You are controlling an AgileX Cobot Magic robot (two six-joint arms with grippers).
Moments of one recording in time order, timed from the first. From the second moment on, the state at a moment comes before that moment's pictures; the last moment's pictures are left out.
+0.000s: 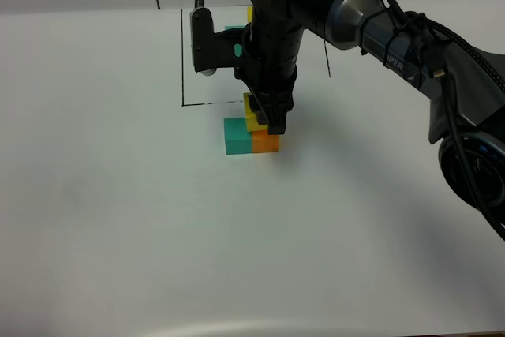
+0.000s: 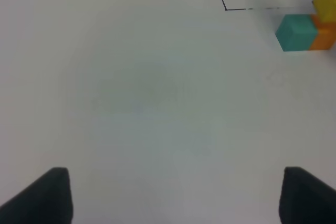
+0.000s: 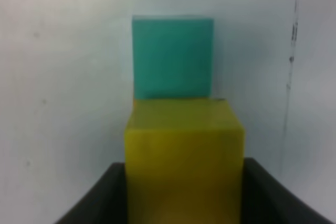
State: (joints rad) left arm -0.04 0.00 -0.51 -0.07 1.07 -0.01; right arm 0.67 2.31 -2.09 -0.01 1.22 -1.00
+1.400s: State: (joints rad) left arm -0.04 0.00 -0.51 -0.07 1.07 -0.01; right arm 0.65 2.35 -2.09 0.01 1.22 -1.01
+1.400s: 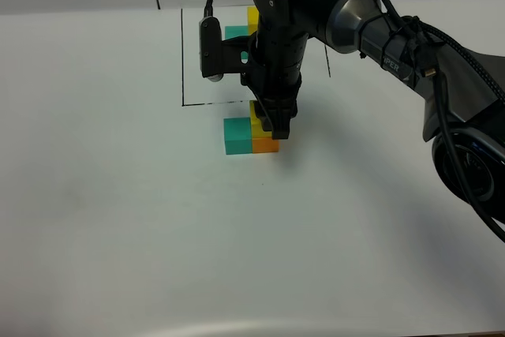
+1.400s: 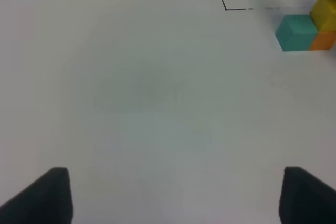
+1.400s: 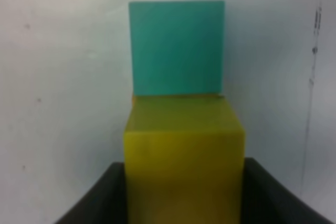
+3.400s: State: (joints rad) left arm -0.04 0.00 -0.51 -0.07 1.07 -0.01; right arm 0.25 1.77 -1.70 0.01 1.11 -0.31
